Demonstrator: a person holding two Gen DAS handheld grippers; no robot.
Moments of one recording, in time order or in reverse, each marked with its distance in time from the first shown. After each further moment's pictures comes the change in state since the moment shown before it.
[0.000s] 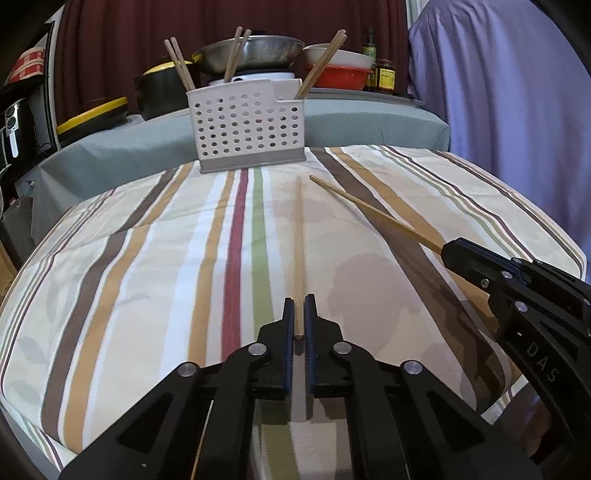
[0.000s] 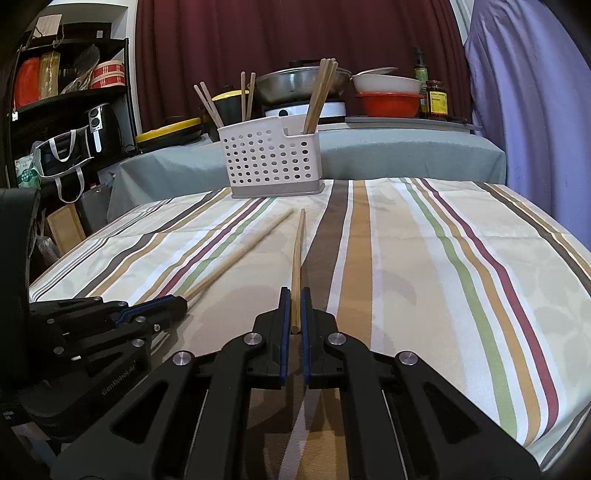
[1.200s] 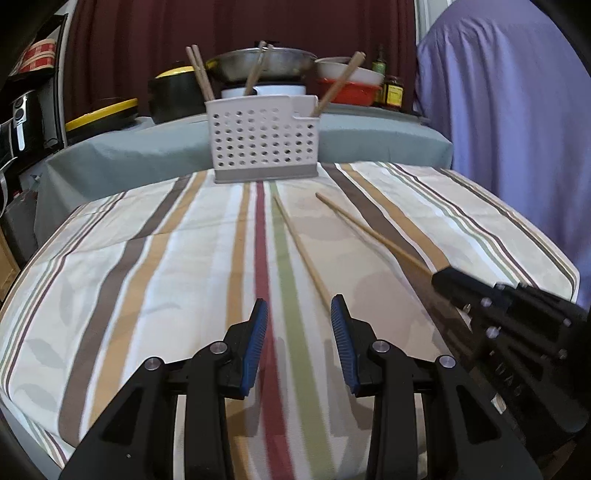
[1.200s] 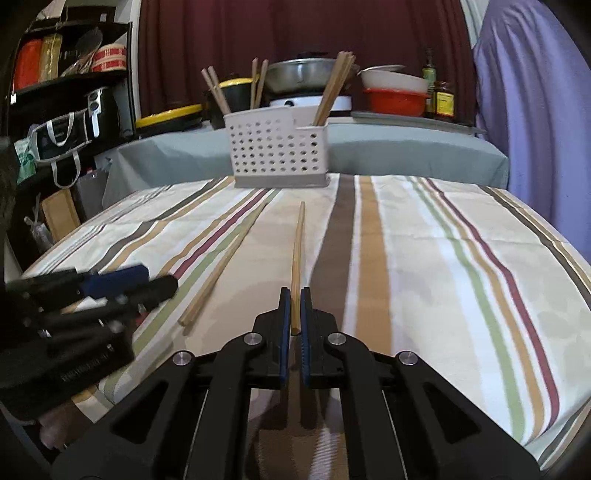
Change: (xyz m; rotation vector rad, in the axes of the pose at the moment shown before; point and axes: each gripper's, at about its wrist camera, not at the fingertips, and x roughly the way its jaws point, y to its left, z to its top) left arm -0.013 0.017 0.006 -0.034 -0.021 -0.017; right arm 0.006 0.016 0.003 -0.028 0.032 -0.029
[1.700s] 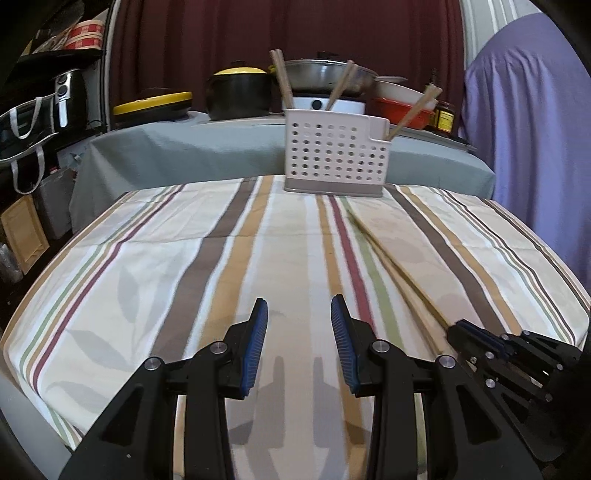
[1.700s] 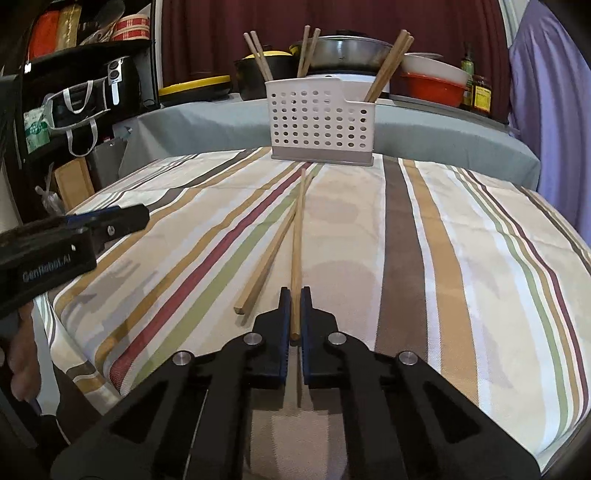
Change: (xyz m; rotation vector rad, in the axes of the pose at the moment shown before) left arm -0.024 0.064 0.002 -0.106 -0.037 0.099; right arm 0.024 0.045 -0.007 -0.073 0.093 0.051
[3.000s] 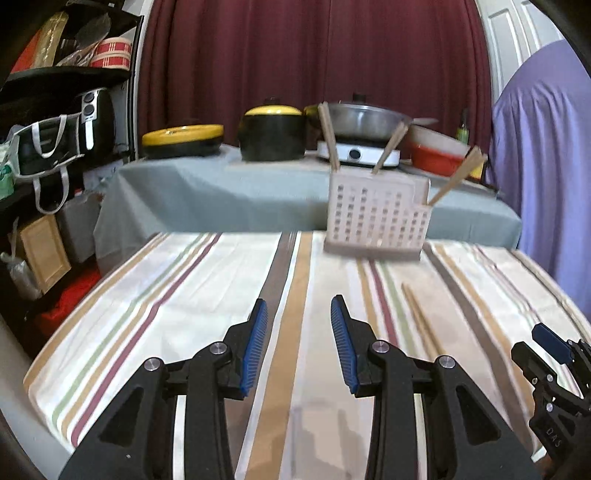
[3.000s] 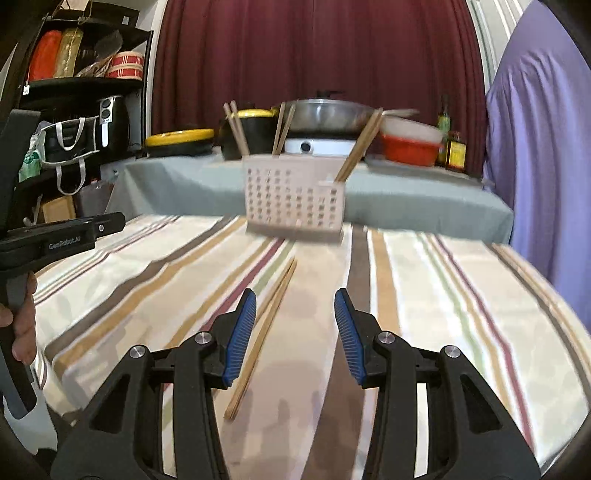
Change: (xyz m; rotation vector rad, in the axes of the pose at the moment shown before) left arm -0.007 0.039 0.051 -0.052 -0.114 0.108; right arm -0.029 -0.008 0.039 -0.014 -0.194 -0.077
